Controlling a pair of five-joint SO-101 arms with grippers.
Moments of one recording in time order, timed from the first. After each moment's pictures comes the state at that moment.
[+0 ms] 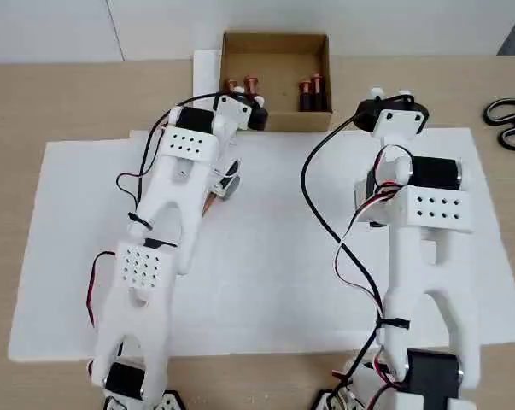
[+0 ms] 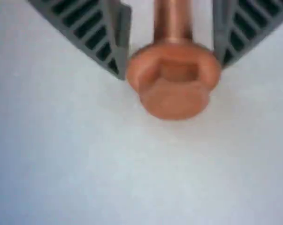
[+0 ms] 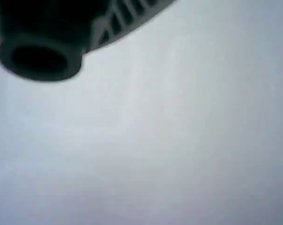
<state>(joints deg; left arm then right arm) 10.2 56.0 -54.5 99.0 -11.3 2.5 -14.1 13.1 81.5 6.9</state>
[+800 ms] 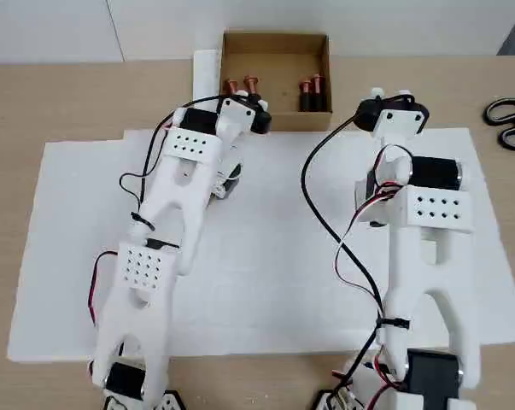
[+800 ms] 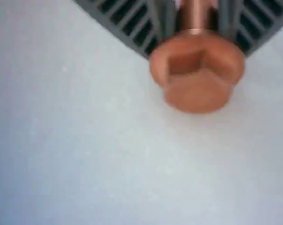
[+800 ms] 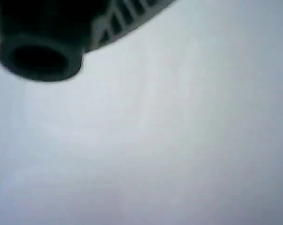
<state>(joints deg) 11.4 54.6 -53.8 99.3 -11.3 2.5 -14.1 13.1 81.3 6.9</state>
